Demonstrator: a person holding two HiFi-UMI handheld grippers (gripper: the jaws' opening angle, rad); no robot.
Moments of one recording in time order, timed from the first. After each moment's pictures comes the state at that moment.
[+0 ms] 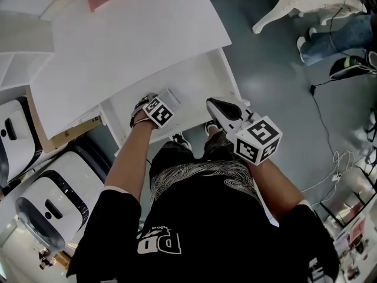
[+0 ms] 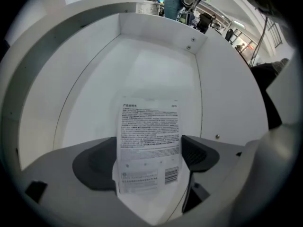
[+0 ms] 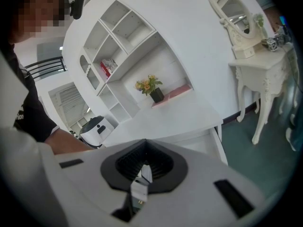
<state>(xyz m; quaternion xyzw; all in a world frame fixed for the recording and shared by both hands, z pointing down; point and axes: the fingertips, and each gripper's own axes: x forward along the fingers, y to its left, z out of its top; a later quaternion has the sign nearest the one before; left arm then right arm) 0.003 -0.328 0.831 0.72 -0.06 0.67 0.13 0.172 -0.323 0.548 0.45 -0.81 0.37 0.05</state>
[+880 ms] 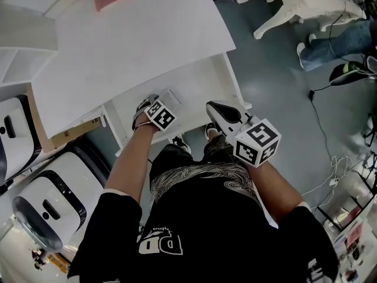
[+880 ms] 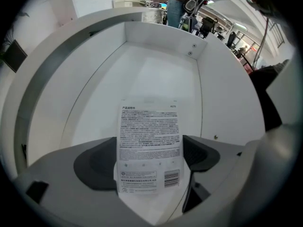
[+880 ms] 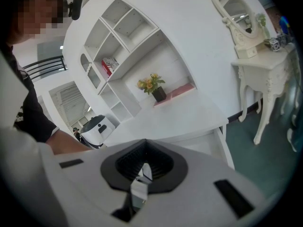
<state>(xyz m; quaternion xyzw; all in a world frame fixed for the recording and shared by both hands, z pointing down) 0.002 -0.338 0.821 0.74 -0.10 0.65 0.13 0.156 -0.326 0.545 0.44 -0.82 0.37 0.06</state>
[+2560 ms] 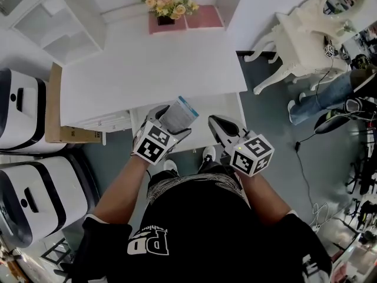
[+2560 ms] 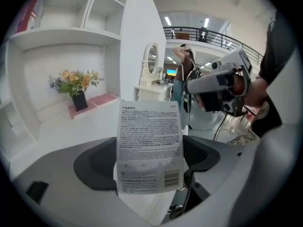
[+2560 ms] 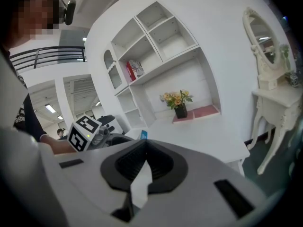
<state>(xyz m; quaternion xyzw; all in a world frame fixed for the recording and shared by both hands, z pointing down) -0.028 -0.342 0.515 0.91 -0.23 0.33 0.13 0.048 -0.320 0.432 0.44 -0.86 0.25 0.06</state>
